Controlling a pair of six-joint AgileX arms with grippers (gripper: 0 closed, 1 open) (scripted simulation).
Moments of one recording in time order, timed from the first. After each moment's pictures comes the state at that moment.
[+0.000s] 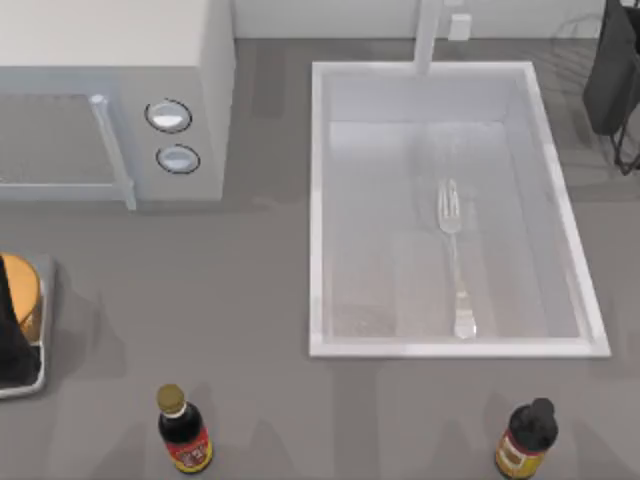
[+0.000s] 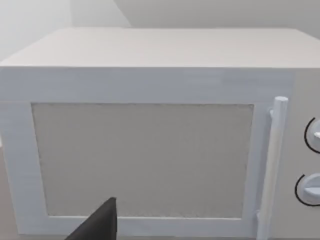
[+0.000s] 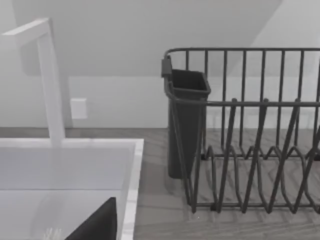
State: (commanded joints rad) left arm 0.00 0.00 0.00 0.00 0.00 0.00; right arm 0.00 0.00 0.00 0.00 0.00 0.00
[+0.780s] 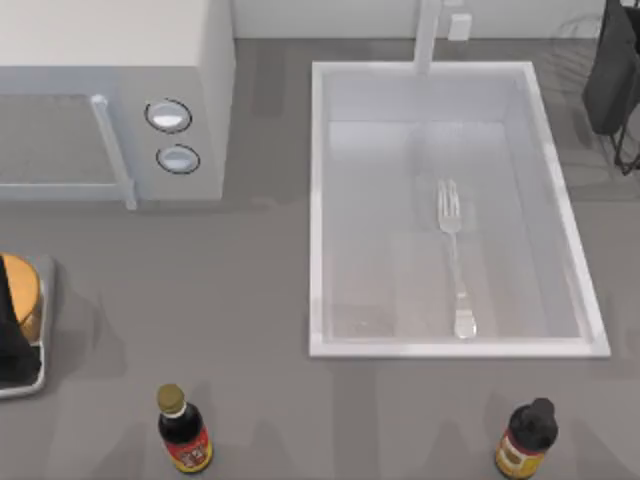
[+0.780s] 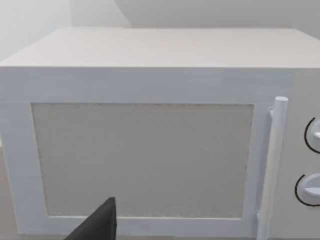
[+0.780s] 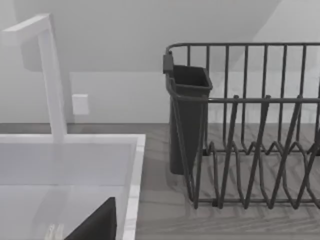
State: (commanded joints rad) left arm 0.00 0.00 0.00 0.00 0.00 0.00; right arm 0.00 0.03 0.02 -0.01 0.00 0.01
